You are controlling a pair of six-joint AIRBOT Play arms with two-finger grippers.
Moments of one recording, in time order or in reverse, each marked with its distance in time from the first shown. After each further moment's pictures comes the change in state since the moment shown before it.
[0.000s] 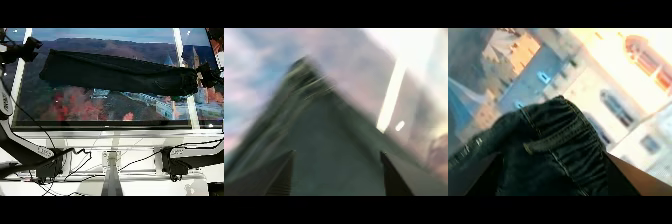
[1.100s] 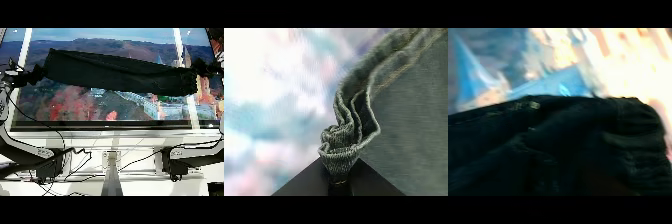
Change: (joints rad) left arm 0.002 0.119 -0.492 -0.186 0.349 0.232; right arm 0.126 -0.003 0.176 -0.011 0.199 -0.254
